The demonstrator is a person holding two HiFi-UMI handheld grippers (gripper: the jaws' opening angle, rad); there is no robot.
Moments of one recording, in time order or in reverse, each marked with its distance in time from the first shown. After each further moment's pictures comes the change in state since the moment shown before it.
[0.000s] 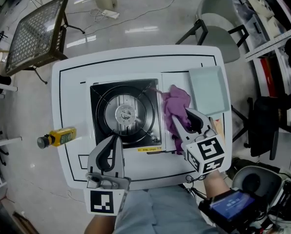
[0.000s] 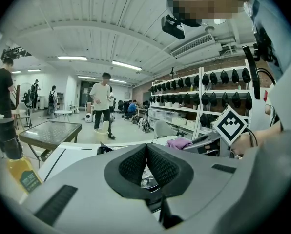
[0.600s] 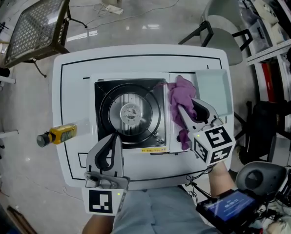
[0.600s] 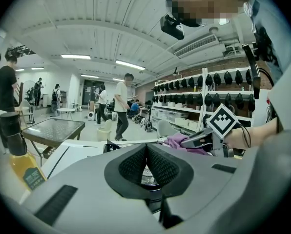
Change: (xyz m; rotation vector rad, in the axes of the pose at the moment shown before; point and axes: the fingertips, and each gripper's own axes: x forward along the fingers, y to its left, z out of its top) left arm -0.002 0.024 -0.006 -0.026 -0.006 0.025; right arm 0.028 -0.013 0.019 -0.031 0.028 0.002
